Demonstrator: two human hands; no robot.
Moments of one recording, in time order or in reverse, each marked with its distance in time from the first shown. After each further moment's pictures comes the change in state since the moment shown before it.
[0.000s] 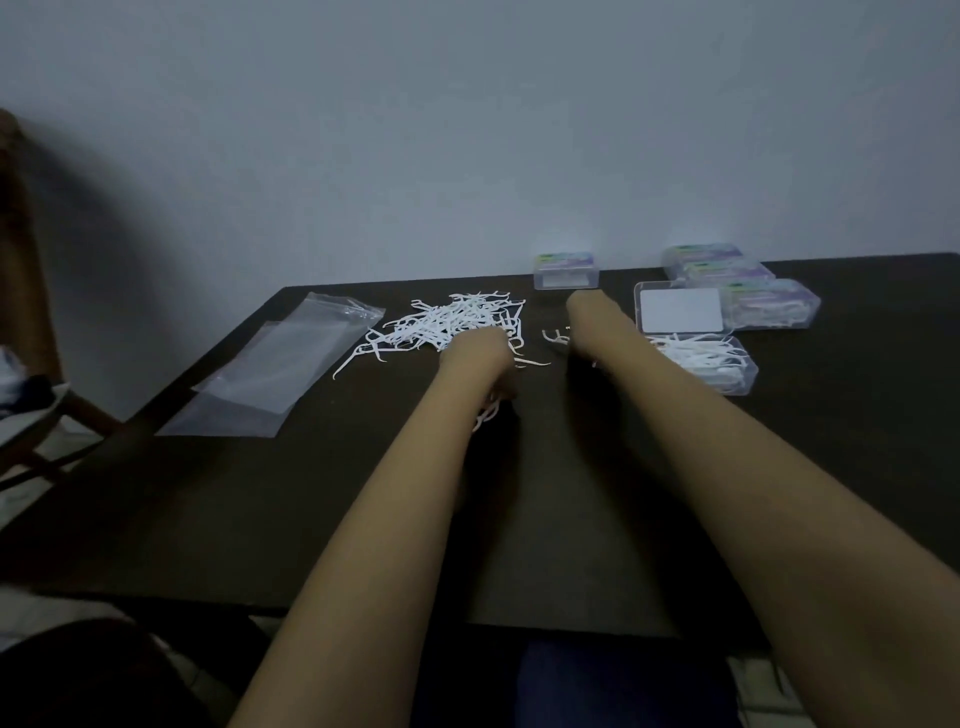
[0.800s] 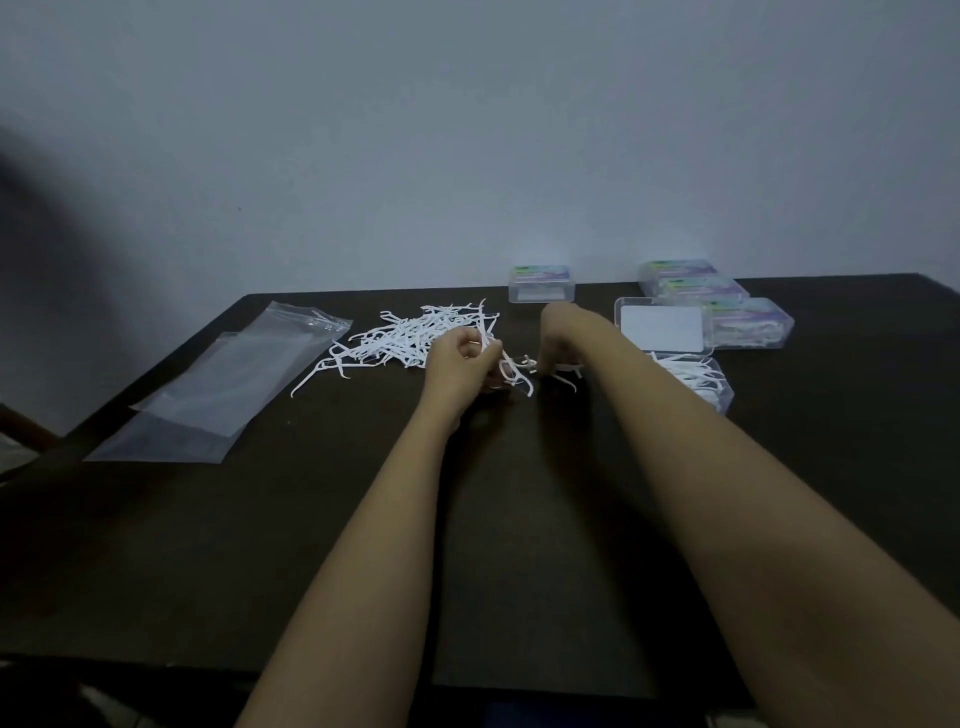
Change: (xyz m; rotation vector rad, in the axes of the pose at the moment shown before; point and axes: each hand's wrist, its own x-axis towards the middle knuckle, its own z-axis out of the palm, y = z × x) left_hand 0.053 -0.007 0.047 -1.225 0.375 0.211; right_hand 0.026 -0.006 -0.019 -0.167 -0.354 0.020
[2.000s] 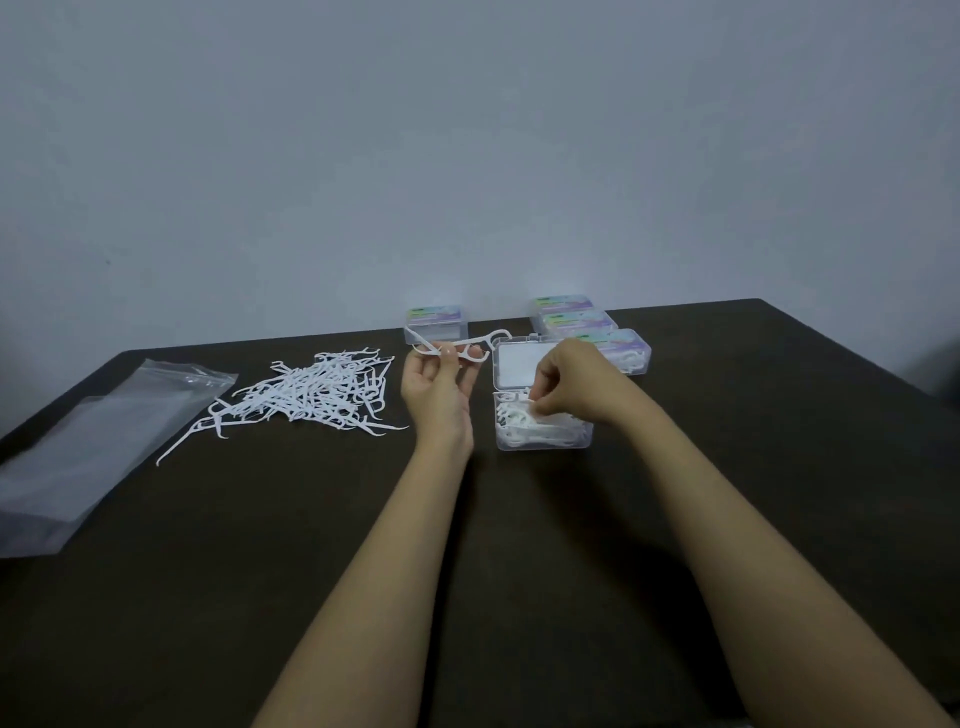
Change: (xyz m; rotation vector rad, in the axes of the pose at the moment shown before) left_hand -0.015 0.037 0.111 -0.947 0.106 0.037; right_hand -0.067 0.121 0.006 0.458 0.309 -0.214
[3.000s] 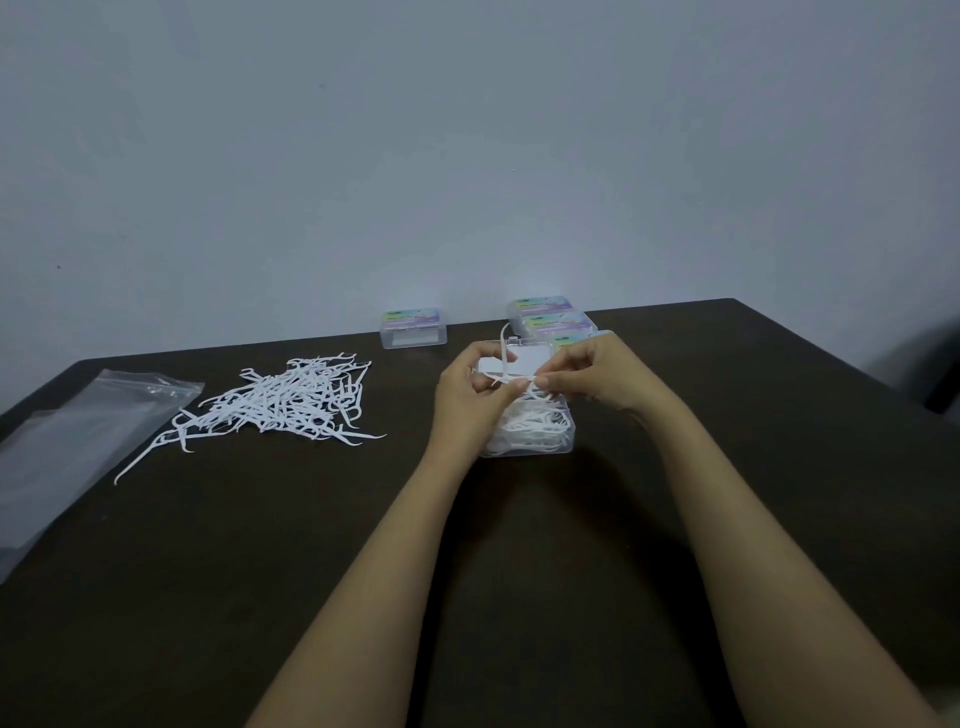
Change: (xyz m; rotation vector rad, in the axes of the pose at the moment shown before) left_hand -0.024 0.002 0.014 0.811 -0.402 -0.006; right_hand -0.008 0.032 -0.018 0.417 0.121 0.103
